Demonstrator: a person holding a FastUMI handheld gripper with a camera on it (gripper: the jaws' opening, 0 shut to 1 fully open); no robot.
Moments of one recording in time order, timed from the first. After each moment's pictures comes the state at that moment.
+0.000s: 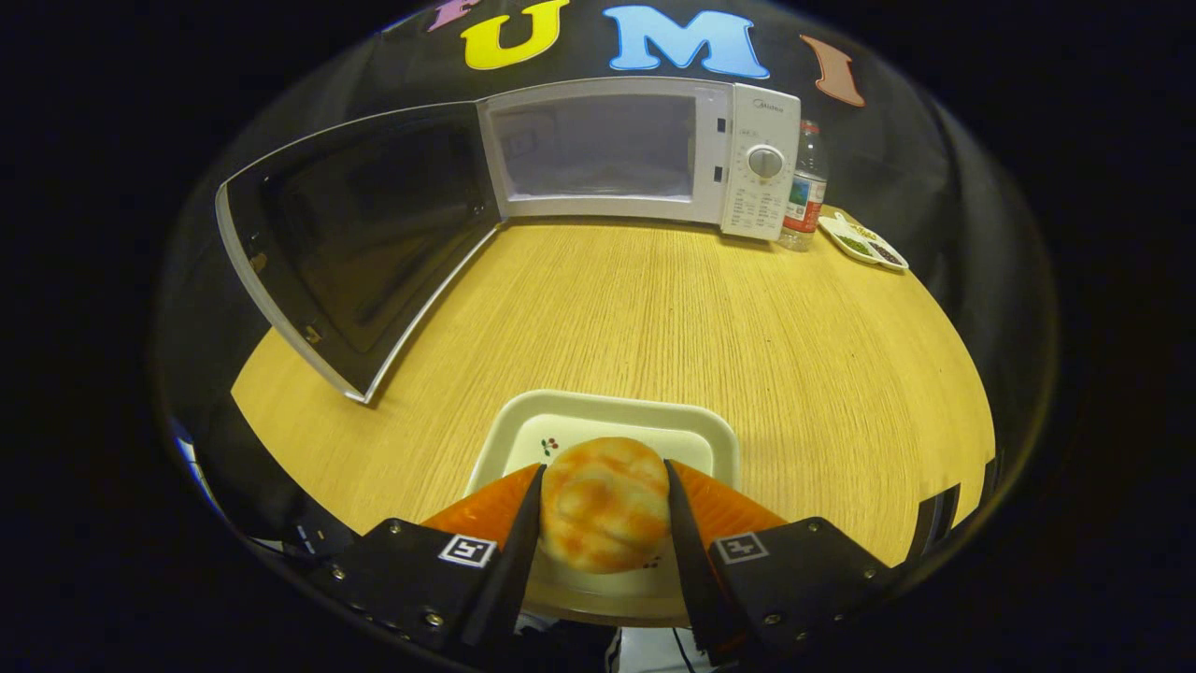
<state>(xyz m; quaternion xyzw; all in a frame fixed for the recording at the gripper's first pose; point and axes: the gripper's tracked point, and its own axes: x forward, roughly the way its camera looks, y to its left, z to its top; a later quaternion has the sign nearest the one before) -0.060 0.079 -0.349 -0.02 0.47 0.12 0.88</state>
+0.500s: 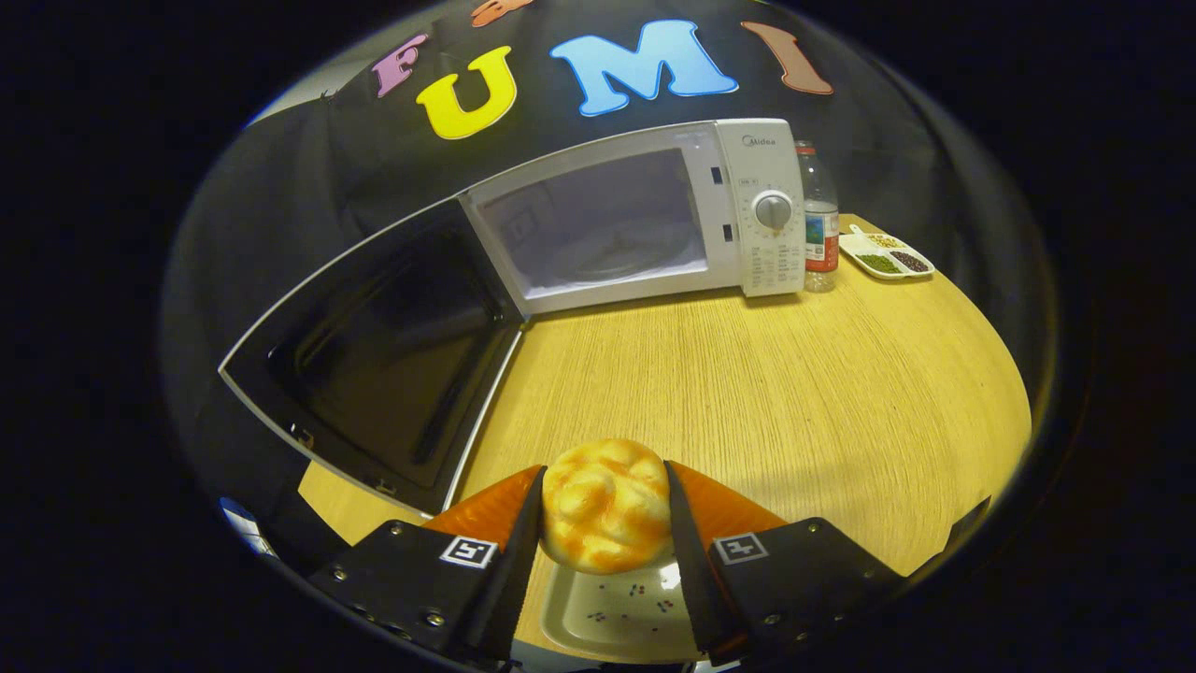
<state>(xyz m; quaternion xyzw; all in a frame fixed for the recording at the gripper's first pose) 0.022 0.117 -0.296 0.10 0.40 0.15 0.90</state>
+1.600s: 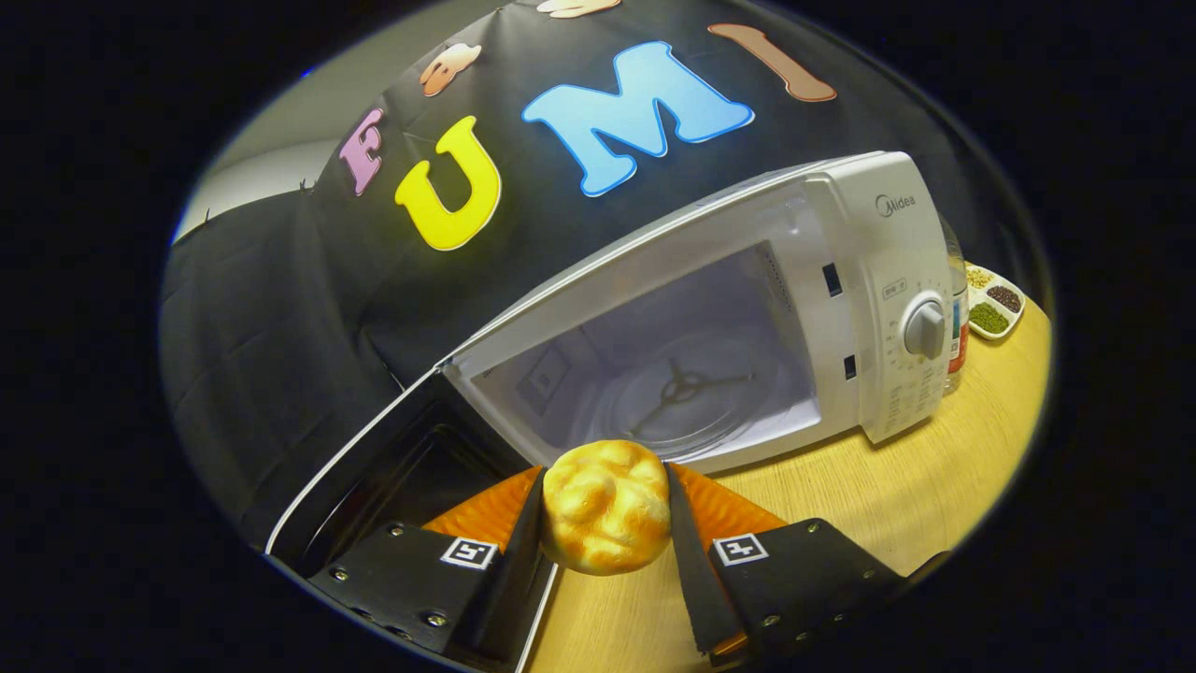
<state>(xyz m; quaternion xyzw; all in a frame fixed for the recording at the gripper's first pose) 0.223 0.180 -0.266 0.23 0.26 0.16 0.92</state>
